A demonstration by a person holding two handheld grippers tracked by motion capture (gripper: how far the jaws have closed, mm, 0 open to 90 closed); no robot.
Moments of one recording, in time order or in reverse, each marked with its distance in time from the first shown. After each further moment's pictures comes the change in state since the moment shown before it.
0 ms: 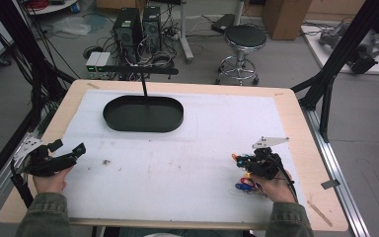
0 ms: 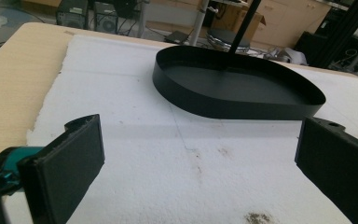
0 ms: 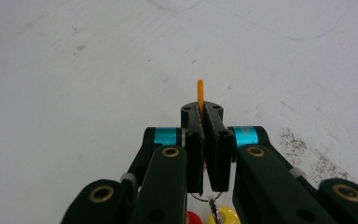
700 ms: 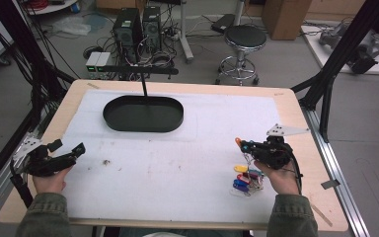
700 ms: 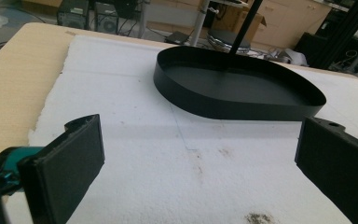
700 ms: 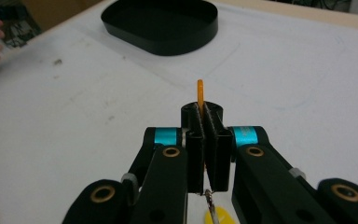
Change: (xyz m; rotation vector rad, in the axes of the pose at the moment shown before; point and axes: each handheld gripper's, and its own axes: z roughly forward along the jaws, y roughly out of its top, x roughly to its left) left arm 0.001 0.000 0.000 -0.005 0.001 -0.003; right arm -0.005 0.030 -0.035 -0.211 0.064 0.056
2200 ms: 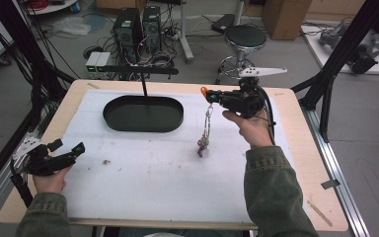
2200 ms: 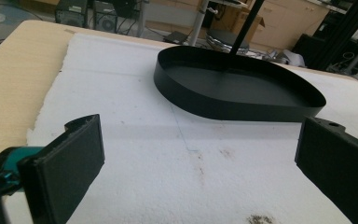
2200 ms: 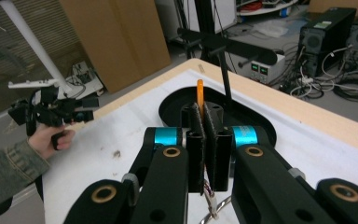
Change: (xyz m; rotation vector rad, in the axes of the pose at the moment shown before) left arm 0.003 0.000 0.002 0.003 -0.008 -0.010; right arm 0.043 0.148 0.039 -0.124 0.170 -0.039
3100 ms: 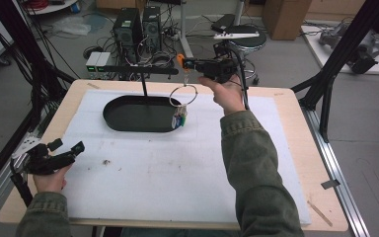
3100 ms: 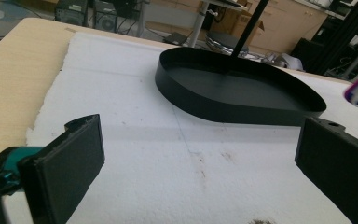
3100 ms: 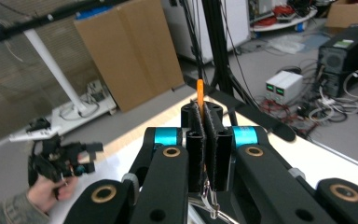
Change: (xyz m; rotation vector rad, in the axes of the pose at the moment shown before) left arm 0.004 0.000 0.003 -0.009 -0.002 -0.025; right arm -0.017 0.067 0.069 -0.062 0.078 0.030
